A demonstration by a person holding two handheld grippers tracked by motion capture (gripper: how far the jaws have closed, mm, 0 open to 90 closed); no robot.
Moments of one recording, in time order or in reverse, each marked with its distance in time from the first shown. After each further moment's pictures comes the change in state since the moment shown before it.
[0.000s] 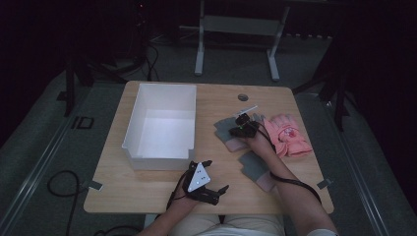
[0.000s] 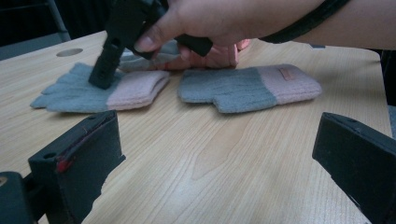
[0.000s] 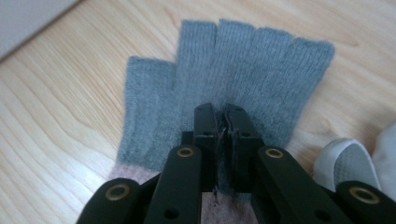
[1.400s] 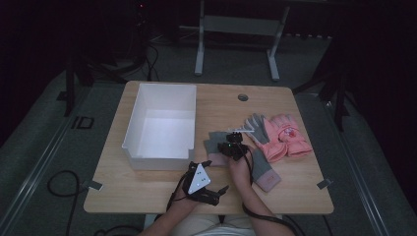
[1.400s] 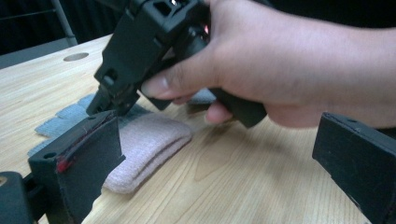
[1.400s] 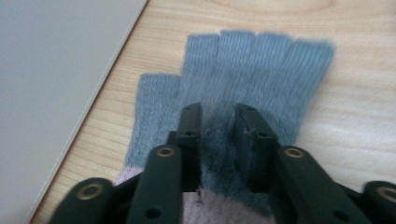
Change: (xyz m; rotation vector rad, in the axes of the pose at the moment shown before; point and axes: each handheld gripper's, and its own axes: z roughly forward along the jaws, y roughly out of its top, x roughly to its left) left arm -0.003 -0.001 -0.002 -0.016 0.022 0.023; right arm 0.091 -0.037 -0.011 -0.134 -0.093 0.427
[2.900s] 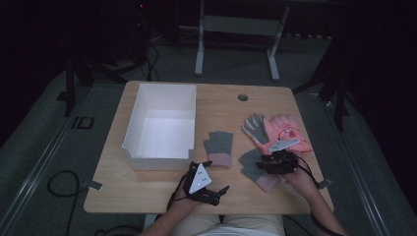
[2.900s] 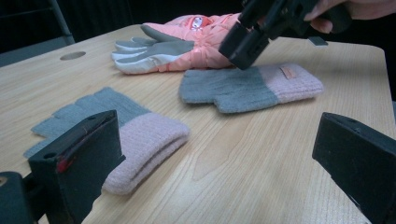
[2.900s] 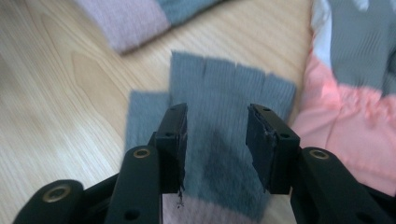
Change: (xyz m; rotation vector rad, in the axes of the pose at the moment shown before) left arm 0.000 0.001 0.002 0.012 -0.009 0.006; right arm -0.117 -0.036 -0.101 0.096 0.179 -0.544
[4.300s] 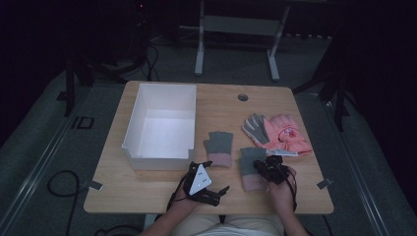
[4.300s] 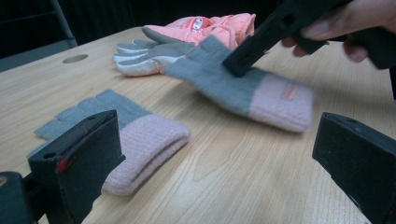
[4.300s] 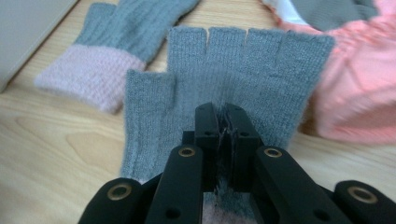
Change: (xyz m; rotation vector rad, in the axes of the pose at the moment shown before) left arm -0.002 0.000 0.000 -0.005 0.010 0.016; right arm 0.052 0.001 0.013 -0.118 -0.230 0.468
